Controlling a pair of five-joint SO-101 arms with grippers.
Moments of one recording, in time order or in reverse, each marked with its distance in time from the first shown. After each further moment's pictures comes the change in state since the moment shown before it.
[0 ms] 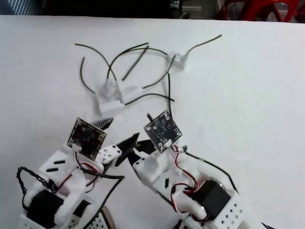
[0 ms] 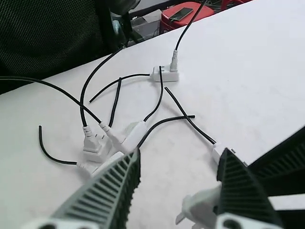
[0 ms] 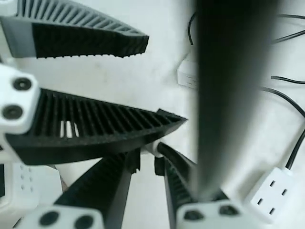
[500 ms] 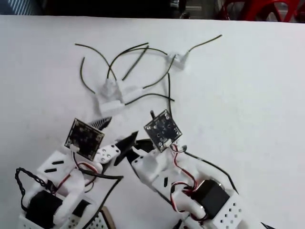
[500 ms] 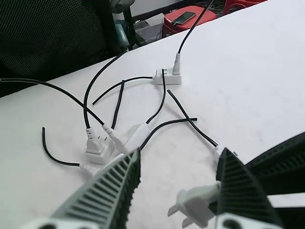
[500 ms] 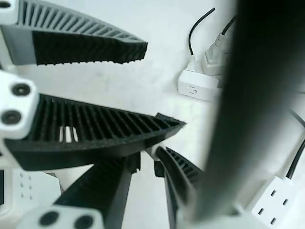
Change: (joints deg) left arm 0.0 -0.1 -0.1 -0.1 0.0; right arm 0.0 0.1 0.4 -2.7 0.0
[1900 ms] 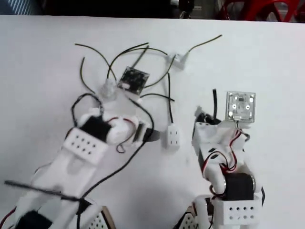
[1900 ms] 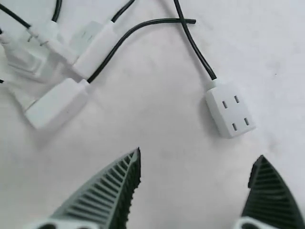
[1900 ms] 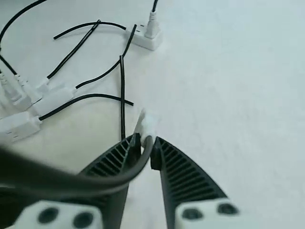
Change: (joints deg) left arm 3.3 60.0 -22.8 -1.9 13.2; right arm 47.3 -0.4 -0.4 4.8 1.5
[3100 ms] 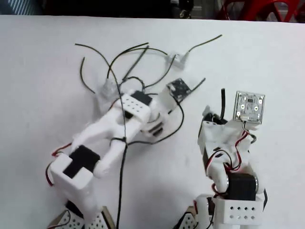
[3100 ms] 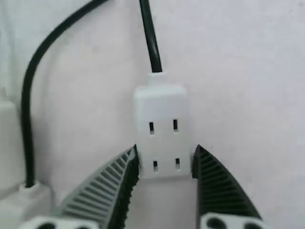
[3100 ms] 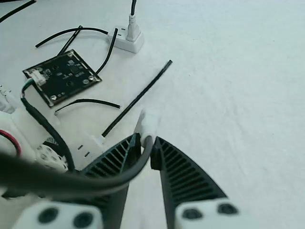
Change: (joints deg) left arm 2.4 47.1 -25.3 -5.1 -27.5; right arm 2.9 0.0 0.0 0.0 0.0
